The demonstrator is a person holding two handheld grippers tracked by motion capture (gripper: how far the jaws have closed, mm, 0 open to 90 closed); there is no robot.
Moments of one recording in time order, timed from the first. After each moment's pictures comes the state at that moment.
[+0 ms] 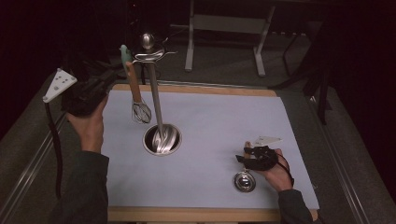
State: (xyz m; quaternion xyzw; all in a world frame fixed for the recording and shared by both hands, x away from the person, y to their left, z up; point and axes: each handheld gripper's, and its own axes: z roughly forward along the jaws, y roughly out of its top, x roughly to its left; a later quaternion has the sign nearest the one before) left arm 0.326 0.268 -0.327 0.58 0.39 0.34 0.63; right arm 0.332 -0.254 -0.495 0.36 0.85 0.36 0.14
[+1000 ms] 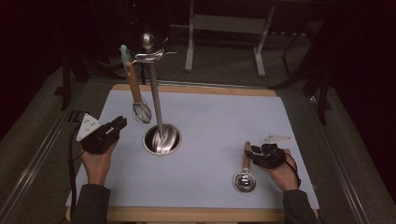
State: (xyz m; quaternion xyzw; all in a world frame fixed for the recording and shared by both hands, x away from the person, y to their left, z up) left arm 0.301 0.261 -0.451 0.66 0.44 0.31 0.52; right arm 0.332 -0.273 -0.487 0.41 0.82 0.36 0.16
